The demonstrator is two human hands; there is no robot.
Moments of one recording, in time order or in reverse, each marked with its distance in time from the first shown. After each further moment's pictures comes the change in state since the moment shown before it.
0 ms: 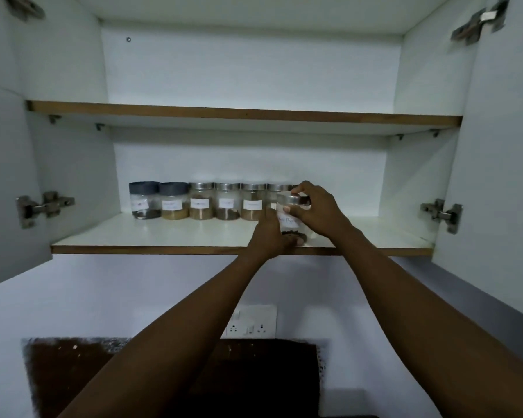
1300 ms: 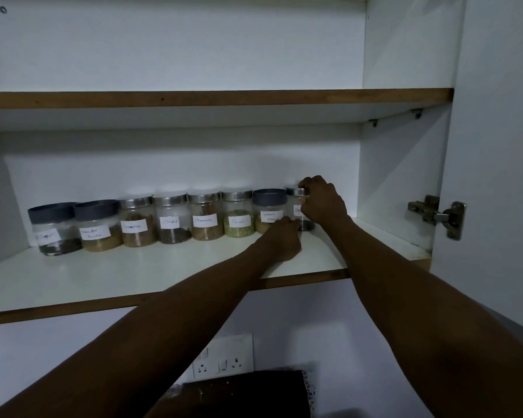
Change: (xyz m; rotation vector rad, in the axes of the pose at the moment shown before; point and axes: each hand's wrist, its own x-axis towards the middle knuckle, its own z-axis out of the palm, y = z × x) left_hand 0.137 0.001 0.119 0.473 -0.283 0.295; right_hand 0.086 0.158 -0.016 -0.400 0.088 0.239
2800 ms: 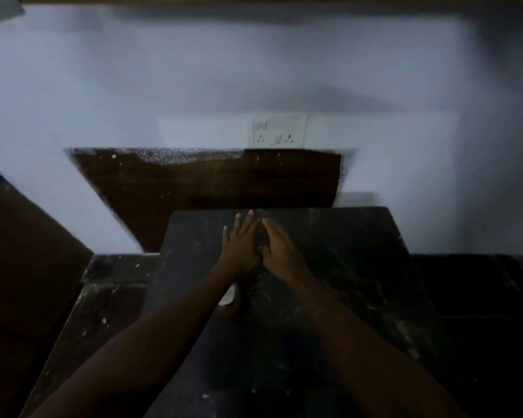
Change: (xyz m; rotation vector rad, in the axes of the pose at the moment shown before) left_hand -0.558 -0.058 0.202 -0.105 -0.417 -0.531; right_hand -0.603 -0.152 0.177 0.294 -0.709 0.147
